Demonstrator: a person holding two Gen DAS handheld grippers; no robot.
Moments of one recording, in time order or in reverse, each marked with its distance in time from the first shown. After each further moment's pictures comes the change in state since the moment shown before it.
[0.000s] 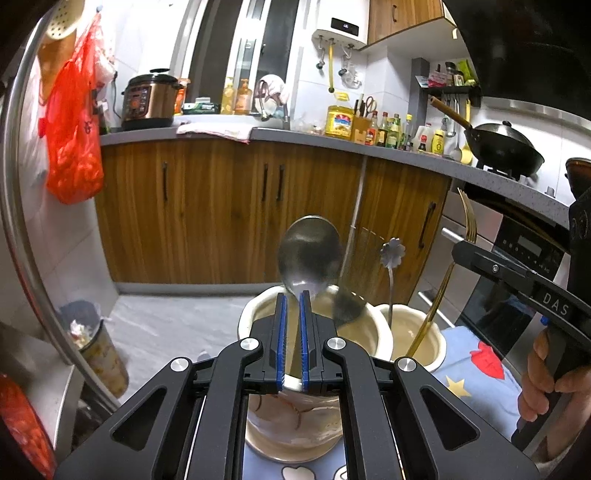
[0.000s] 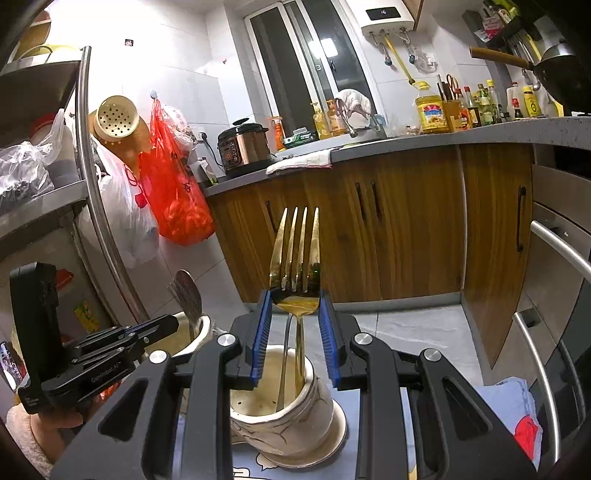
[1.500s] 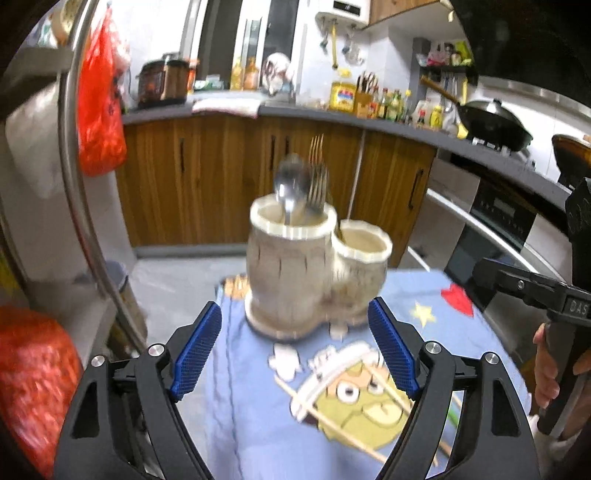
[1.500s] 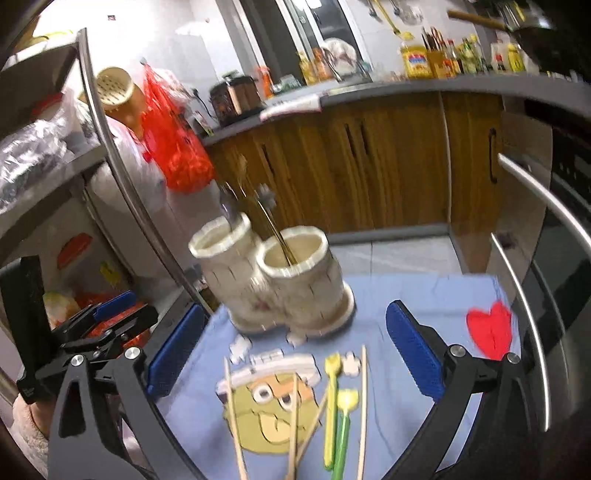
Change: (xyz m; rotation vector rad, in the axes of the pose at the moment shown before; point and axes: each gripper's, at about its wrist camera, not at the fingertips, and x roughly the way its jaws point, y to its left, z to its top) left arm -0.104 -0.020 -0.052 -0.012 0.143 0.044; right arm -0.092 0.027 -0.045 0.077 0.251 -0.044
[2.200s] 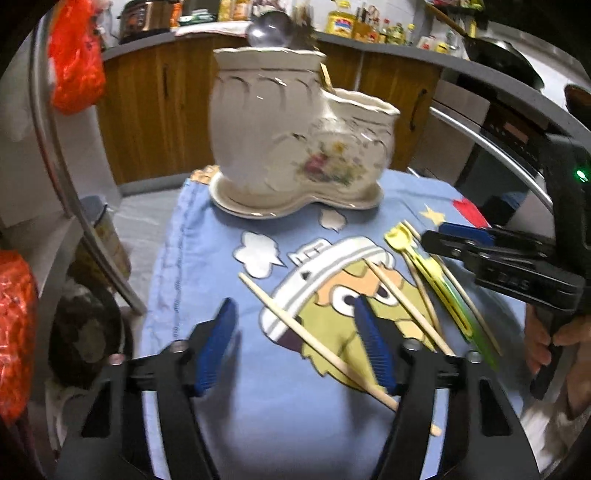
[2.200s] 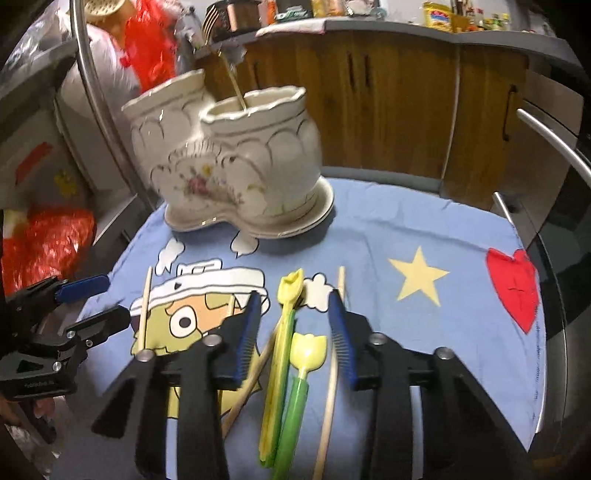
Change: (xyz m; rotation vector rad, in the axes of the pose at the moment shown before) left arm 0.058 -0.015 -0.072 0.016 0.254 -0.036; right arm 0.085 -0.019 -0.063 -0.145 0.260 -0.090
